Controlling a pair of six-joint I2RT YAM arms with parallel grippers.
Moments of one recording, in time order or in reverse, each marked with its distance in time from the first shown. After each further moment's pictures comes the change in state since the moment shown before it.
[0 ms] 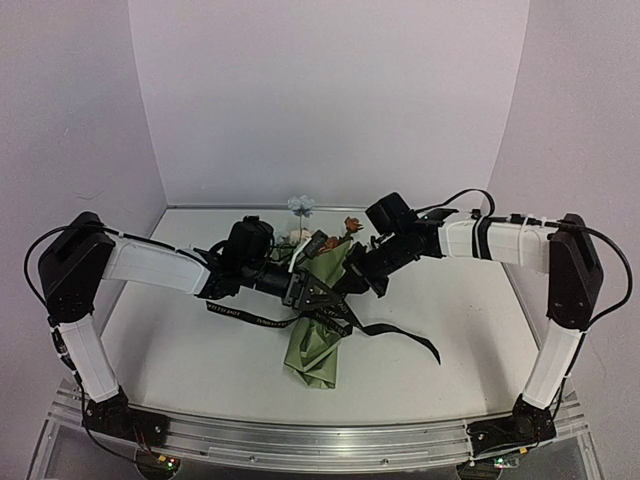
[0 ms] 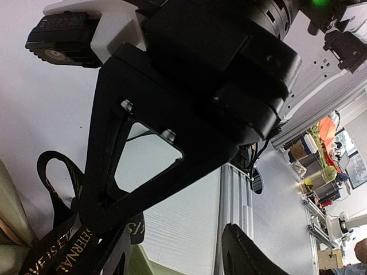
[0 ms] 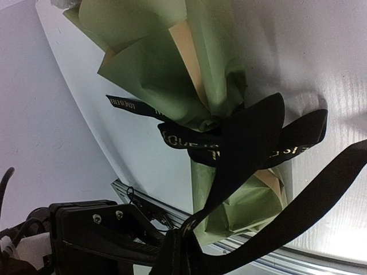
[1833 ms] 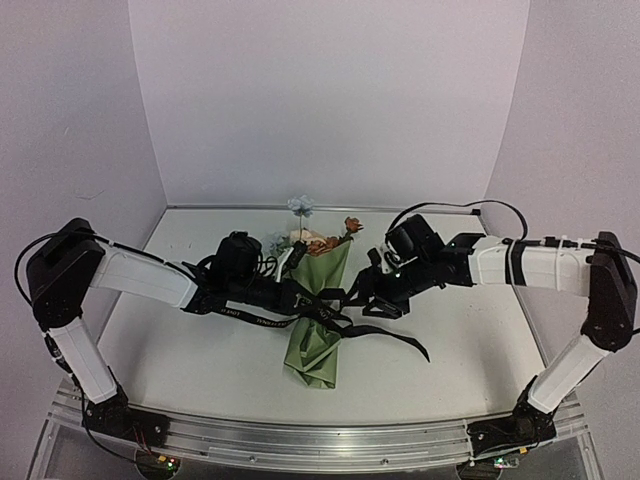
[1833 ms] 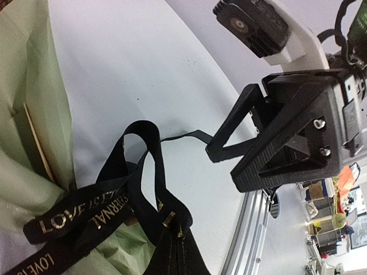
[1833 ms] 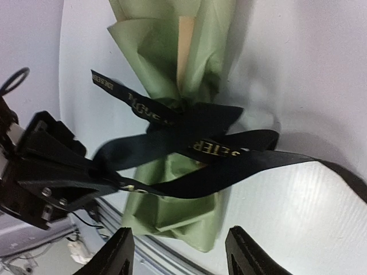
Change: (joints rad) left arm -0.006 -0.061 -0.144 0.032 -0.222 -0.176; right arm 0.043 -0.218 -0.281 0.107 0.163 -0.386
